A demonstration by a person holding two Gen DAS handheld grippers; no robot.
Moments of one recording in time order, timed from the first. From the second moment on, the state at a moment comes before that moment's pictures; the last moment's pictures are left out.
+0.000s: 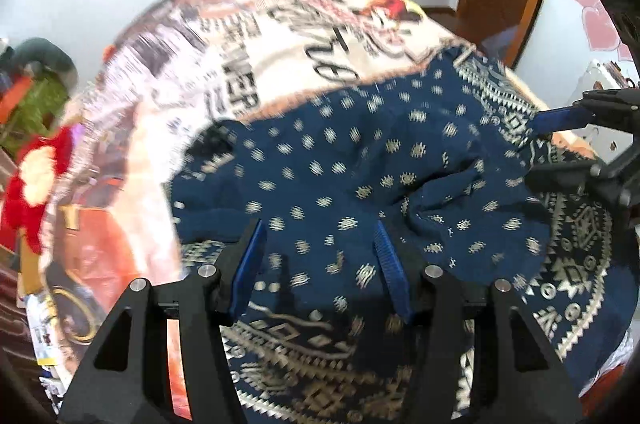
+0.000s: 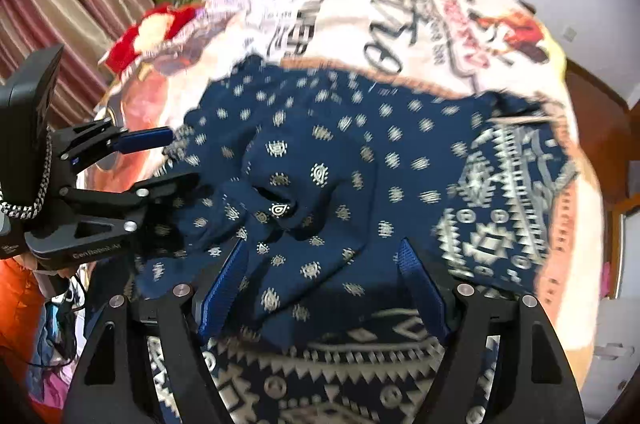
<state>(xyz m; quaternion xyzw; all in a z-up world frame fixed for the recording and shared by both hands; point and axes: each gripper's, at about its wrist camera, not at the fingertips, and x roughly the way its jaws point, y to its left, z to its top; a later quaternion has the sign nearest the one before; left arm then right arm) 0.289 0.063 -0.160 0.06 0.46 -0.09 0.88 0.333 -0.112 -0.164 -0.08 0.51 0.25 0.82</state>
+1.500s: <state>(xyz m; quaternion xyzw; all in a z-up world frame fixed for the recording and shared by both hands) 0.133 0.179 -0.274 -0.30 0.55 -0.05 0.78 0.163 -0.215 -0.177 0.07 0.45 0.18 0.87</state>
